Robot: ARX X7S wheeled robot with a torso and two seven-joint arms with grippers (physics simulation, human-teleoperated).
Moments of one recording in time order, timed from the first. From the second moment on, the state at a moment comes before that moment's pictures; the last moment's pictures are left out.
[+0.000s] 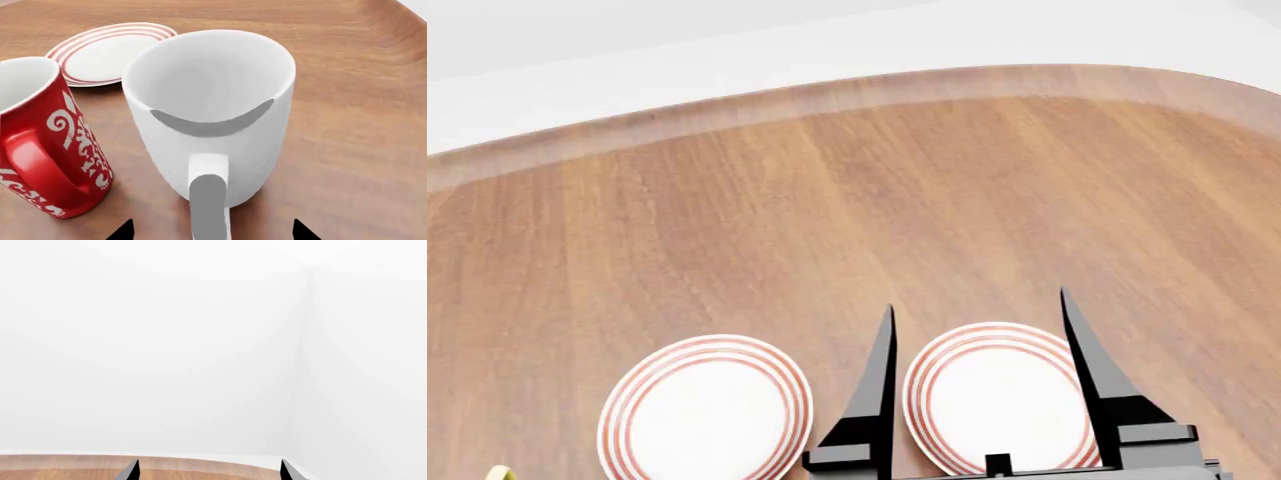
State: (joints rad) left arm 0.04 -0.16 0.78 -0.06 0.01 -0.19 0.06; right arm 0.15 0.33 -0.34 -0.94 0.09 0.65 0.40
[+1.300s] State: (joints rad) left arm 0.01 -0.20 0.80 0.17 0.00 -0.31 0.02; right arm 0.16 0.35 -0.35 -0.94 0.11 0.65 0.43
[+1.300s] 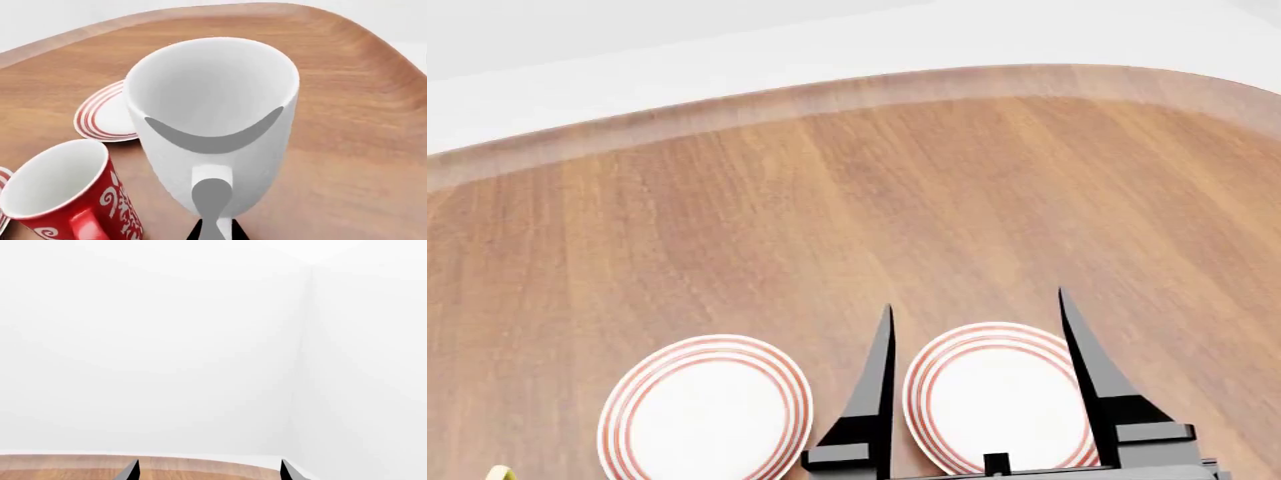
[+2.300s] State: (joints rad) left arm -0.19 -0.17 0.53 0.36 -0.20 -0.54 0.03; right arm 0.17 0.36 -0.36 -0.94 0.13 0.65 0.44
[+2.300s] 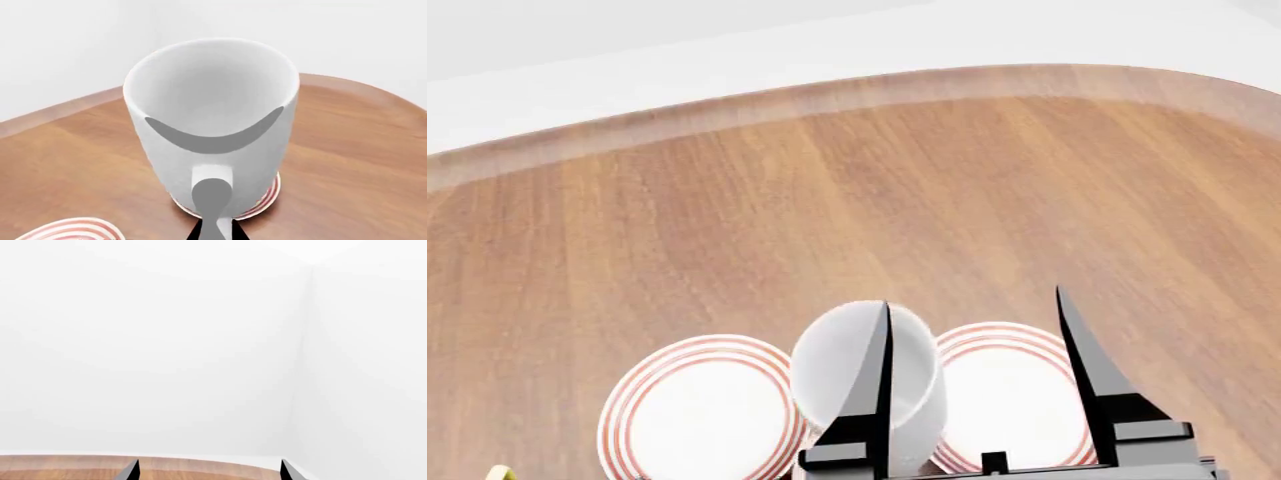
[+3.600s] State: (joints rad) left arm -0.52 -0.15 0.25 -0.23 -0.25 -0.39 -0.07; right arm 0.17 0.37 -0.36 -0.94 0.14 0.64 0.46
